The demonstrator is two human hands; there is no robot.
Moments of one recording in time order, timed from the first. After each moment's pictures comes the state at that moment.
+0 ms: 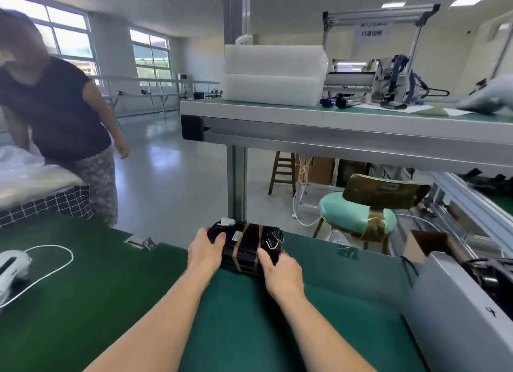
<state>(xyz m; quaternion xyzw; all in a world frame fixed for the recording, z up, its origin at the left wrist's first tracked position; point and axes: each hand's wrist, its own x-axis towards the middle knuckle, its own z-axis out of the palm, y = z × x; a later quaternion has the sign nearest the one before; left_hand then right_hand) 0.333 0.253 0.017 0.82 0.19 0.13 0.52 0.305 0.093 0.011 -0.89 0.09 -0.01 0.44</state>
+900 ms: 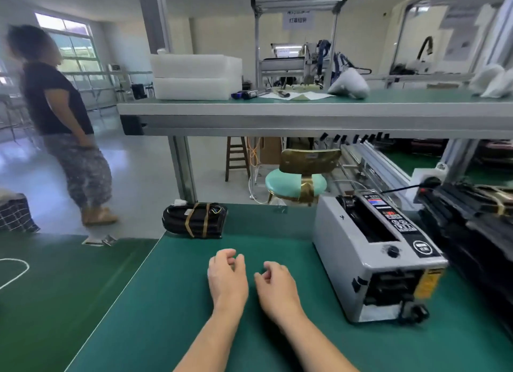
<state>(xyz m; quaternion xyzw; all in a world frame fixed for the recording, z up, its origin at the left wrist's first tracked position) 0.163 0.111 0.007 0.80 0.12 0.12 0.58 0.137 0.017 0.001 -0.88 0.13 -0.04 0.46</state>
